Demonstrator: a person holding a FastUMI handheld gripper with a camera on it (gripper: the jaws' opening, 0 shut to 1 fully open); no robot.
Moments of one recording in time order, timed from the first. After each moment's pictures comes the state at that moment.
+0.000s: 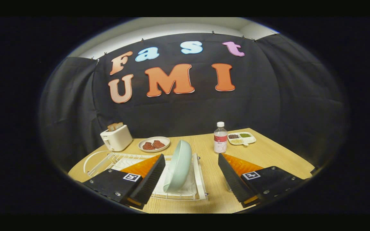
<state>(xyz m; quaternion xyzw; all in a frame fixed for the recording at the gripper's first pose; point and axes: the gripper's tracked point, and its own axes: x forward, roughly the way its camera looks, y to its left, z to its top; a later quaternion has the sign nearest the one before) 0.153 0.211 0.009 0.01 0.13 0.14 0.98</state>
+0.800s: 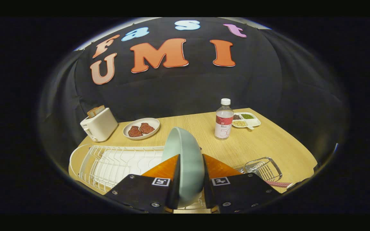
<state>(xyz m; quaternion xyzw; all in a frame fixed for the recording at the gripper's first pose) 0.204 0.226 -0.041 -0.02 0.24 0.07 0.97</state>
